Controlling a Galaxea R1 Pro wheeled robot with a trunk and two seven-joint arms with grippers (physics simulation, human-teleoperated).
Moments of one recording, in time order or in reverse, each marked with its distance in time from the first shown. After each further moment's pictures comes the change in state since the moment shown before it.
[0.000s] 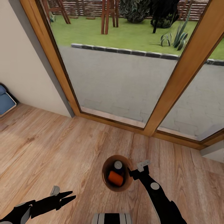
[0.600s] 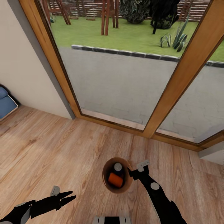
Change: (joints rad) left arm 0.000 0.000 -0.001 0.000 0.000 0.001 0.000; right arm 0.001 0.000 0.000 0.000 0.001 0.000 0.000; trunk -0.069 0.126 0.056
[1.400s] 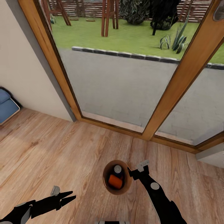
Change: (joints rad) left arm 0.000 -0.001 -0.002 0.000 0.000 0.001 0.000; right arm -0.001 0.000 0.000 0.000 0.000 0.000 0.000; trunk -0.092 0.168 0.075
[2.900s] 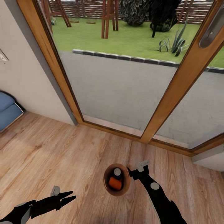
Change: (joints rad) left arm 0.000 -0.001 -0.001 0.000 -0.001 0.000 0.000; right arm 0.000 0.000 0.001 0.000 0.001 0.002 0.001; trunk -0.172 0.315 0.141
